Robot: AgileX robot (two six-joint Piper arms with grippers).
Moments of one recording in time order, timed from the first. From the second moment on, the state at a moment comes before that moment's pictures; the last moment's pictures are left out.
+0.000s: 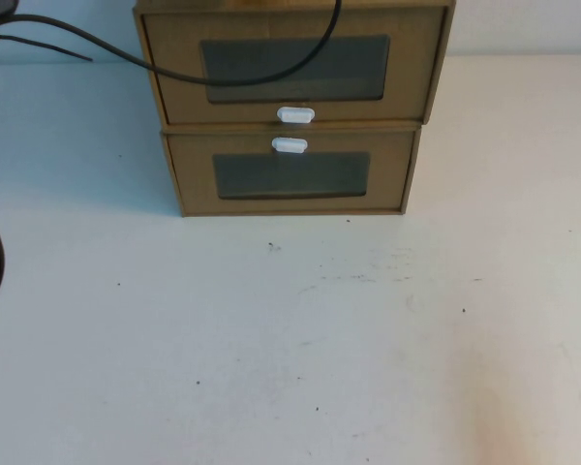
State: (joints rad) right arm -0.07 0.02 -0.12 0.67 0.26 0.06; left arm -0.27 2.23 -2.59 -0.62 1.20 0.54
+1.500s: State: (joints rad) right arm 0.88 1.69 -1.26 -1.20 0.59 0.50; left arm -0.26 2.23 -2.59 -0.63 1.21 0.32
